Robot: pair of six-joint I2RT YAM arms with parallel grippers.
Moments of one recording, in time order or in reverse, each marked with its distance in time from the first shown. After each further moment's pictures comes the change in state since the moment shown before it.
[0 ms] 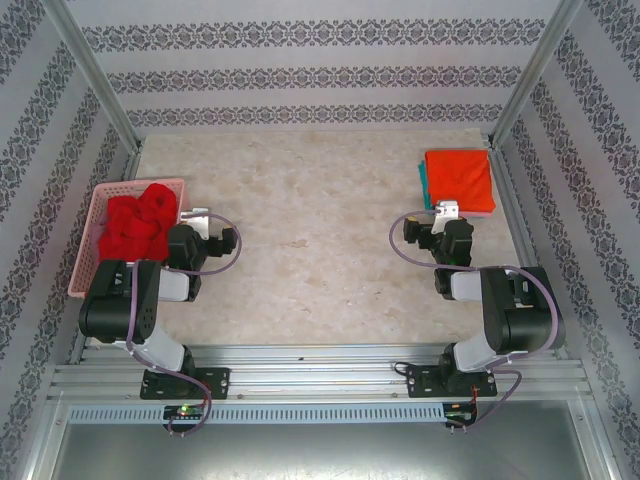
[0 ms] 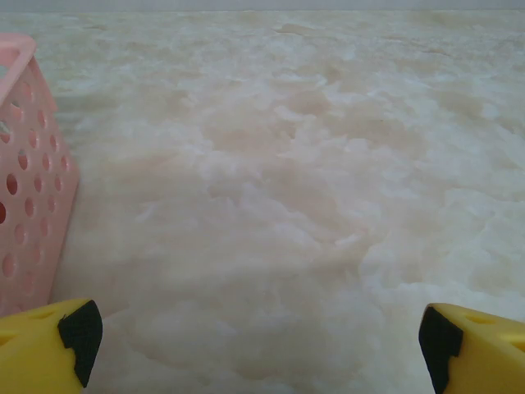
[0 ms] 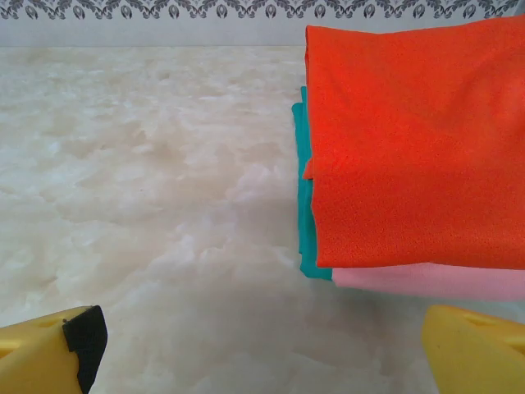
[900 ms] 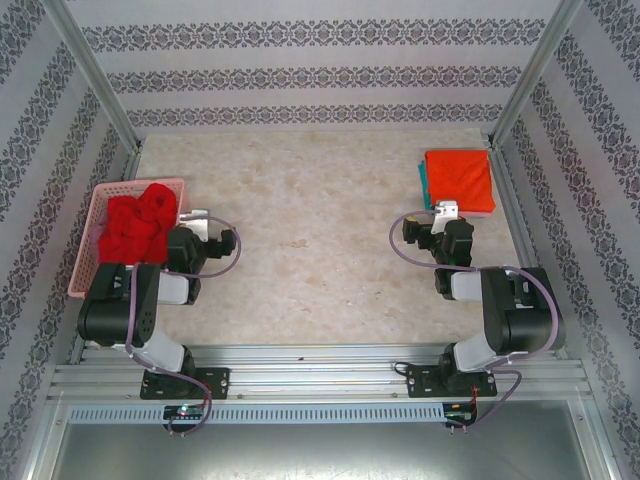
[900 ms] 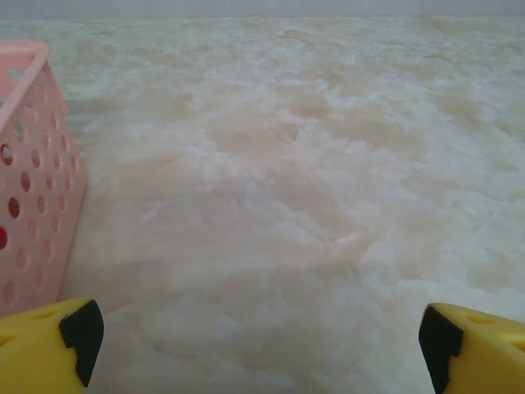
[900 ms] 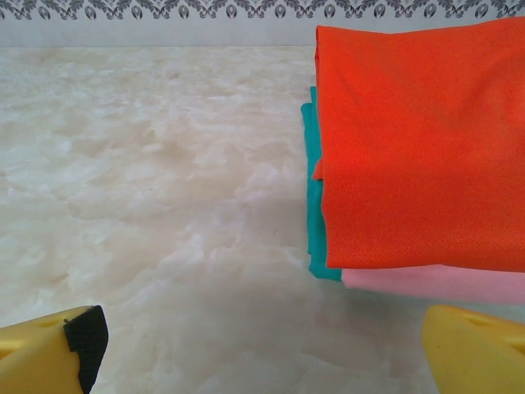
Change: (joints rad) left arm 0.000 -0.039 -0.040 0.022 -0.014 -0.001; right arm -0.003 -0.011 0.000 -0.009 -0.028 0.000
